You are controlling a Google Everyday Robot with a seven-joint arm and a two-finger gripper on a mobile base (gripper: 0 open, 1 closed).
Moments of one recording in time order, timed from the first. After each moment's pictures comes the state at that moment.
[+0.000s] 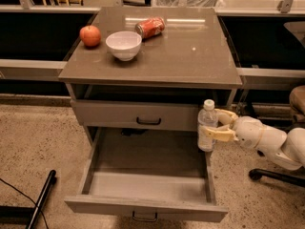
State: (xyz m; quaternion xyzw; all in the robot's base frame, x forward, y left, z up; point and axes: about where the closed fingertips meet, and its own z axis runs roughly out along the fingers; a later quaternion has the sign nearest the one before) arm 0.568 -0.198 0.726 -0.37 0.58 0.38 0.62
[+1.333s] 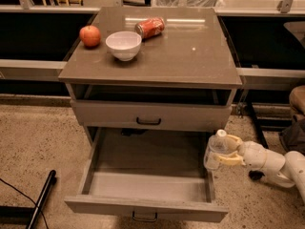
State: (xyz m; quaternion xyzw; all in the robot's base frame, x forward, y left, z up) arm 0.539 -0.246 0.622 -0.39 0.51 0.43 0.63
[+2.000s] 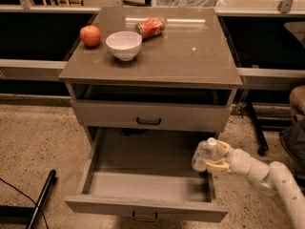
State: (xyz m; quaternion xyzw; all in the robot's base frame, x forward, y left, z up) arm 0.535 -0.216 0.597 -0.38 0.46 0.41 0.69
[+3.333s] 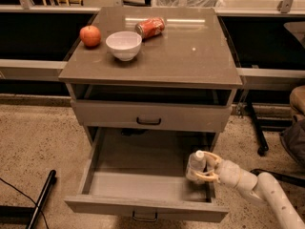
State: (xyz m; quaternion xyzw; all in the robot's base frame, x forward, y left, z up) arm 0.528 -0.190 0.529 -0.39 0.49 0.38 0.68
